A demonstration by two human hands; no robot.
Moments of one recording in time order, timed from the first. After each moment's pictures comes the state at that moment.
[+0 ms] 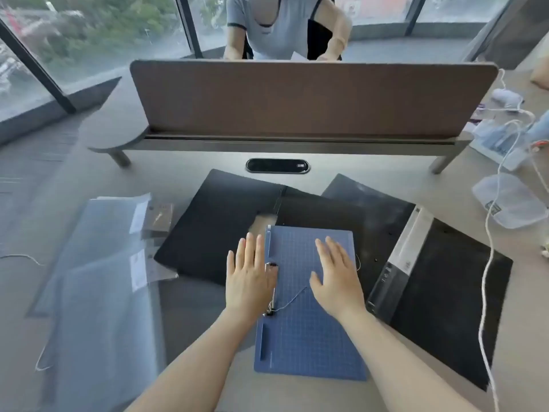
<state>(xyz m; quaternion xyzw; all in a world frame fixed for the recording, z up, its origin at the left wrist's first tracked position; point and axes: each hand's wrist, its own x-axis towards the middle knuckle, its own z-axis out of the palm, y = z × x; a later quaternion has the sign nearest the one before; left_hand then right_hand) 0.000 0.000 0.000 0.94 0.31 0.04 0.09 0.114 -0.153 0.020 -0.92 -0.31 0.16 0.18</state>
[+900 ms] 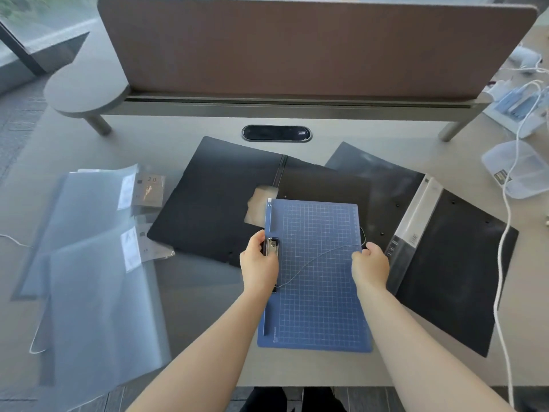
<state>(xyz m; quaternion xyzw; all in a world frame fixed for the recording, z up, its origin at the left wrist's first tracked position) 0.008 -0.014 -0.018 0.67 0.51 0.06 0.54 0.130 -0.173 -0.013 -0.89 0.16 0.20 0.38</state>
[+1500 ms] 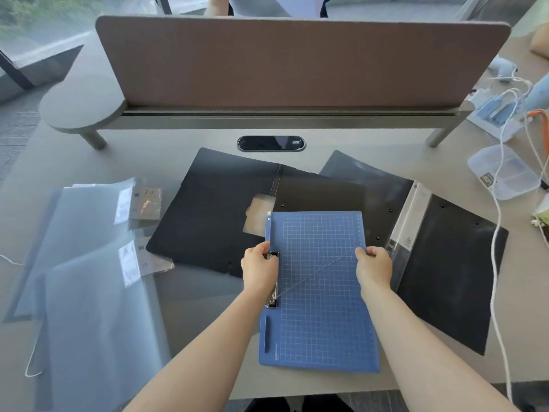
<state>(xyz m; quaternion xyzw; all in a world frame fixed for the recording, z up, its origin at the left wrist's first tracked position) 0.015 0.001 -0.036 0.69 0.48 -0.03 0.54 0.139 -0.174 -0.013 -0.85 0.21 0.17 0.46</state>
